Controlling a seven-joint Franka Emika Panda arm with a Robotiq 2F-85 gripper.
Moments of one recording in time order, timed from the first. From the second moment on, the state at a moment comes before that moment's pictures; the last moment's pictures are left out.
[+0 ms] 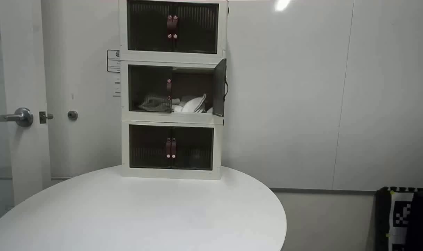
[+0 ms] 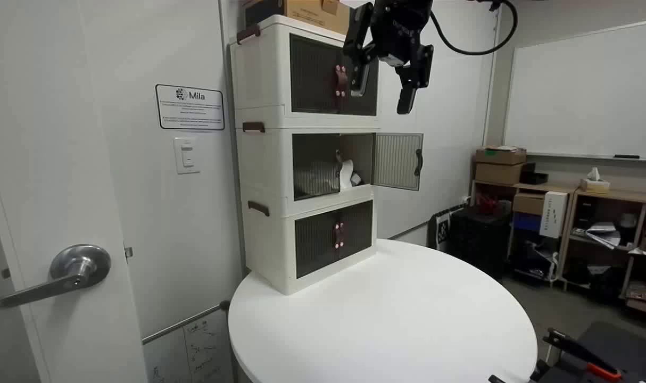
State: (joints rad) arm 0.18 -0.58 0.20 -2.27 0.29 1.81 0.28
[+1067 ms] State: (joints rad) arm 0.07 -0.55 0.13 -2.35 0.12 1.97 0.14
